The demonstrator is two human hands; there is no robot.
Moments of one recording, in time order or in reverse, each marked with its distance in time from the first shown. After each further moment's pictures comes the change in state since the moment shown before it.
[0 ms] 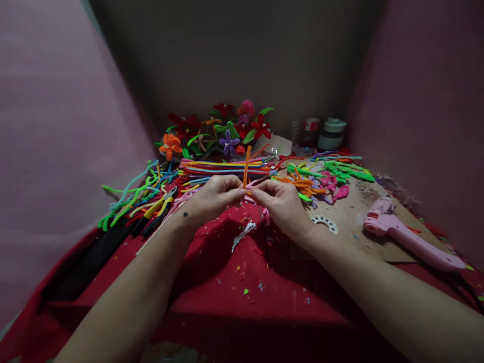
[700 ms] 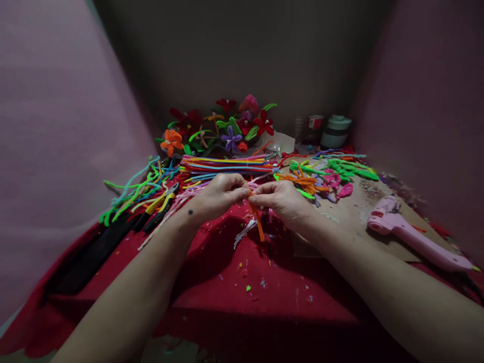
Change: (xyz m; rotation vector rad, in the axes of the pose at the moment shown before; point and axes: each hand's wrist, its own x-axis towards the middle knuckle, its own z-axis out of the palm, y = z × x) left_hand 0.000 0.003 0.000 0.076 -0.024 -0.004; right_hand 0.005 -0.005 -0.003 0.190 -0.224 0.345
